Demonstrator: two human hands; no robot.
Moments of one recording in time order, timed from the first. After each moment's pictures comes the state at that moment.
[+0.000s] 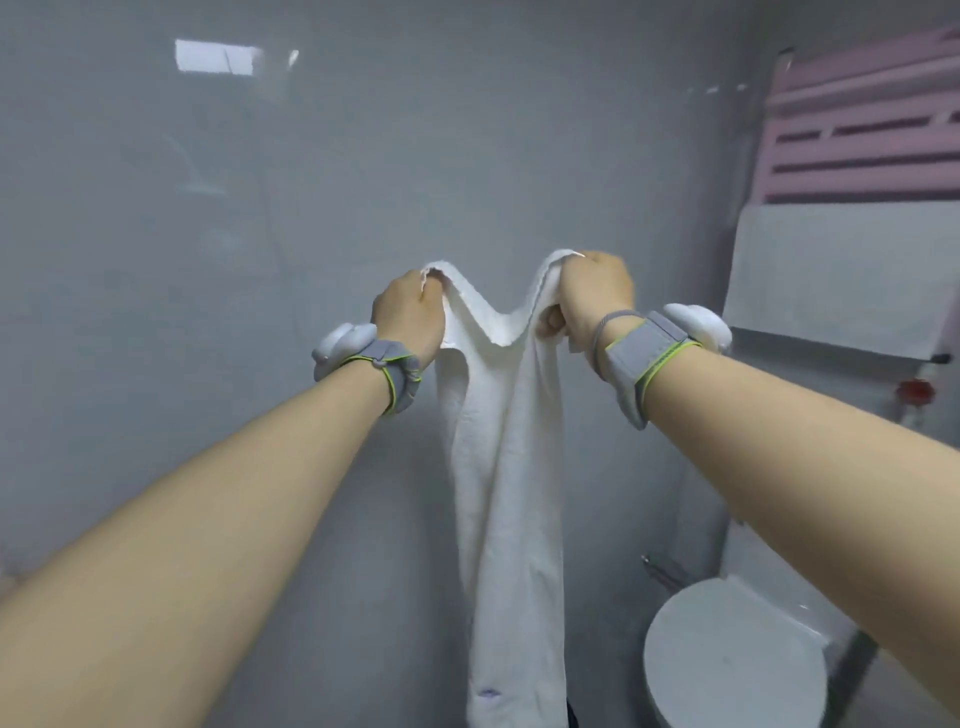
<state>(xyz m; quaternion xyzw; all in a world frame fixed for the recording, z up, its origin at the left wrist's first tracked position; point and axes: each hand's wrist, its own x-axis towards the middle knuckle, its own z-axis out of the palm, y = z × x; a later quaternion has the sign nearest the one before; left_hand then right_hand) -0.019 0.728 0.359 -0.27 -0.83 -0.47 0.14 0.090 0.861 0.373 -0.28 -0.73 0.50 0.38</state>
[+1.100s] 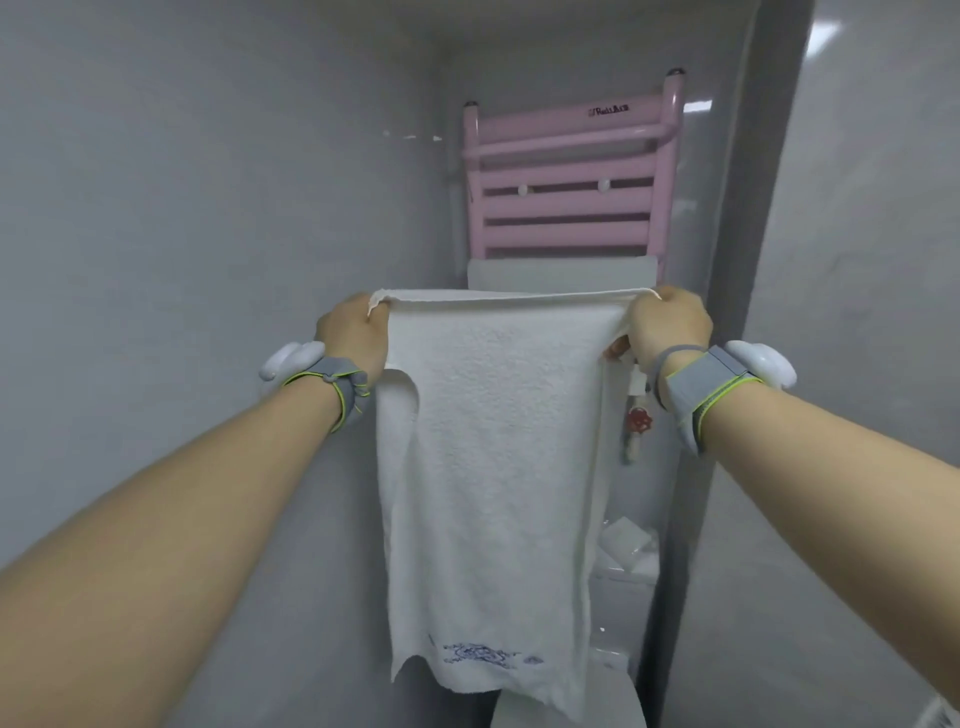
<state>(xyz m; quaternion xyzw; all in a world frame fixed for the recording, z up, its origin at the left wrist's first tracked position) -0.106 1.159 0.370 -0.50 -0.75 -0.42 0.09 0.171 1.212 0.383 -0.58 -0.54 0.27 0.55</state>
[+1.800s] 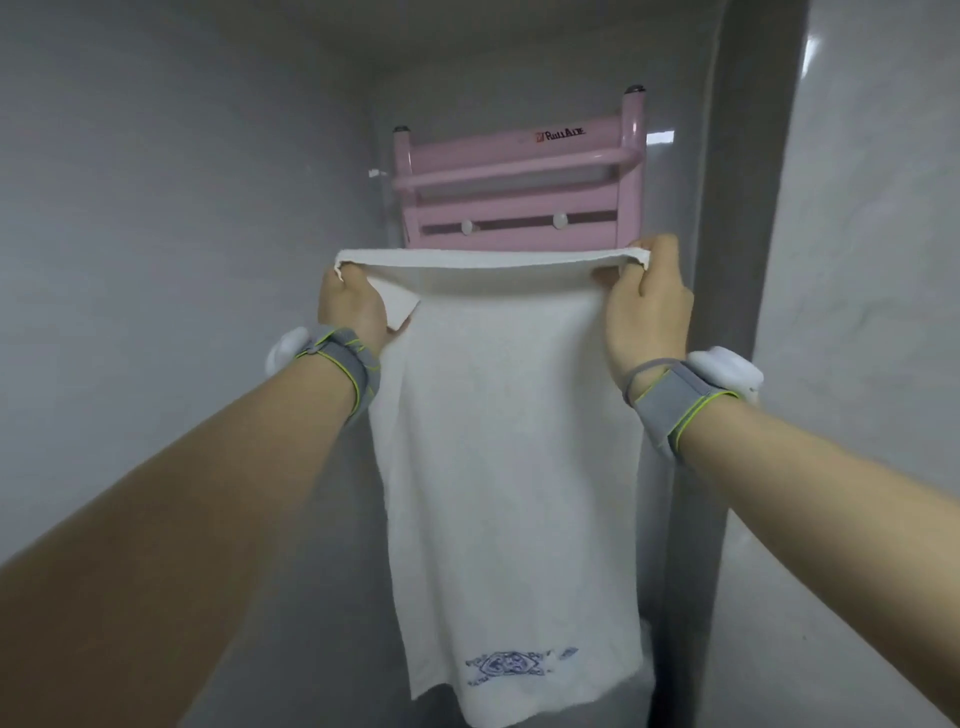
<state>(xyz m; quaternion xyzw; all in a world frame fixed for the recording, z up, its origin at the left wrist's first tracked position) -0.049 1.353 0.430 -0.33 -0.55 -0.75 -0.17 0.174 1.388 0.408 -0.43 -0.55 0.12 0.70</state>
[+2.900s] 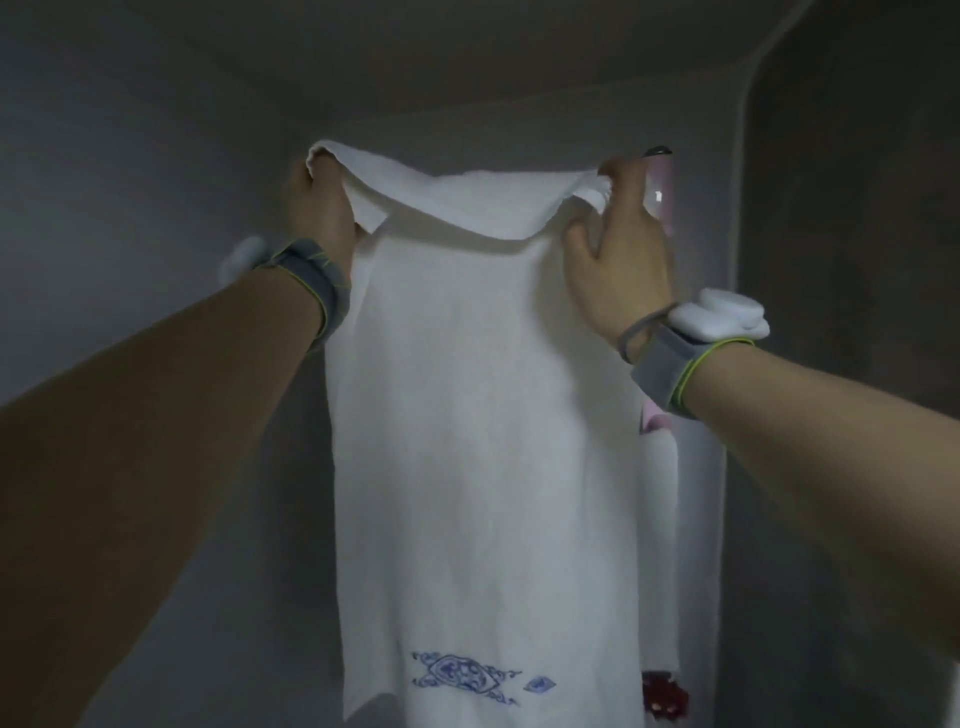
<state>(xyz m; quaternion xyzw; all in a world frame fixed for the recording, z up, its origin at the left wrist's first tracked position) -0.120 1.582 0.584 -0.44 -0.39 -0.80 -0.11 0.112 1.606 0.527 -0.36 -0.65 -0.12 0.66</state>
